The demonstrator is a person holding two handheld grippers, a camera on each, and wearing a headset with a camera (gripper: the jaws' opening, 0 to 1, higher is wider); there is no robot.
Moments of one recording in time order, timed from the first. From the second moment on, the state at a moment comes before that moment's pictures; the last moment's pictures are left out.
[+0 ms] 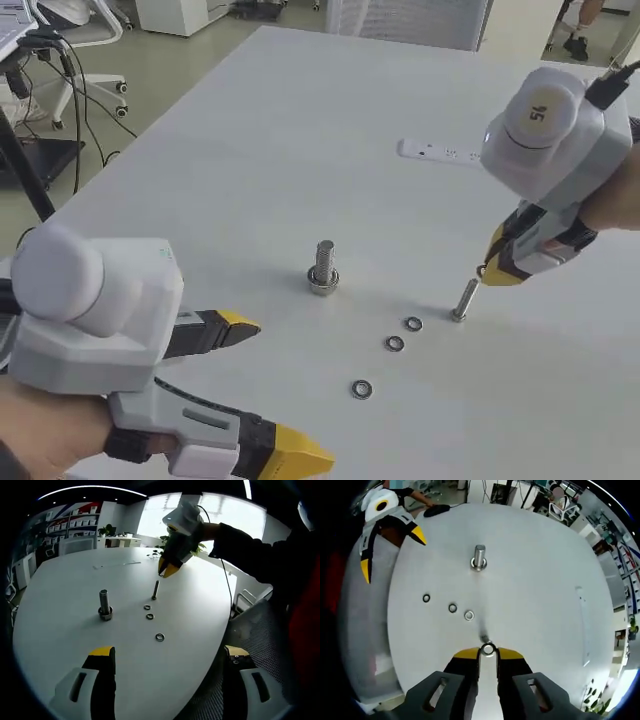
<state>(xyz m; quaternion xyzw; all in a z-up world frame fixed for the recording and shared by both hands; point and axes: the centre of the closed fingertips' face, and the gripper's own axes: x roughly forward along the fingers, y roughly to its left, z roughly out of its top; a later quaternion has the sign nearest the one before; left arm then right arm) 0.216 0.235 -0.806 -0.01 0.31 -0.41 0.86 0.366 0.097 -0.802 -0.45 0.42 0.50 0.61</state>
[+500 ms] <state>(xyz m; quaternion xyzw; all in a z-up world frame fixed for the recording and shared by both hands) 0.218 0.237 -0.807 -0.01 0.31 -0.41 0.86 0.369 0.100 -0.811 -0.46 0.42 0.51 0.59</state>
